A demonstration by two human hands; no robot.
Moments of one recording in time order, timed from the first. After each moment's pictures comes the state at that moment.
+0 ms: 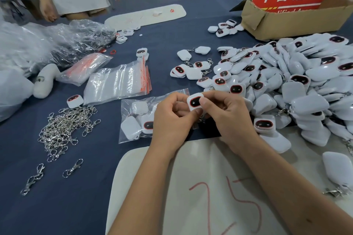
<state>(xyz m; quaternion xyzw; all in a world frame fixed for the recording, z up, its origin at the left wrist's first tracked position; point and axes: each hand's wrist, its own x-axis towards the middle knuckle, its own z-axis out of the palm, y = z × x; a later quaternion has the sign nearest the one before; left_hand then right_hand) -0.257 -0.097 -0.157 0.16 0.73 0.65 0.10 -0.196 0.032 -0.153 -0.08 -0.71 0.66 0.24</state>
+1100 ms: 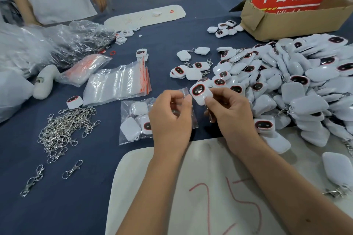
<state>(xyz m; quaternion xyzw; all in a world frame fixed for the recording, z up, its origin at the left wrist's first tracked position) -0.248 -0.089 -0.155 0.13 0.79 0.59 -0.11 -0.204 0.037 -0.165 -0.16 -0.66 0.68 0.27</state>
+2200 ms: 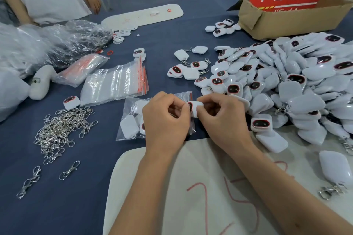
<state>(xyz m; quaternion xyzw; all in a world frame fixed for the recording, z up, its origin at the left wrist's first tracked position) -0.252 -0.098 -0.148 0.19 0.83 0.50 -0.15 -0.199 0.029 -0.163 -0.17 -0.82 0.47 0.28</state>
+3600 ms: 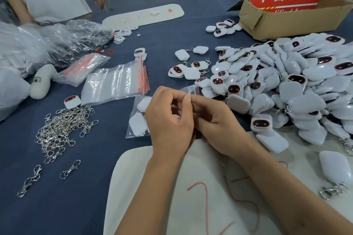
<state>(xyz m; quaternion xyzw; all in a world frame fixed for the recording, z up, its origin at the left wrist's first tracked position) -0.246 -0.092 -0.153 0.22 0.78 0.53 -0.25 -0.193 0.024 -0.154 0.03 -0.79 0.59 0.16</state>
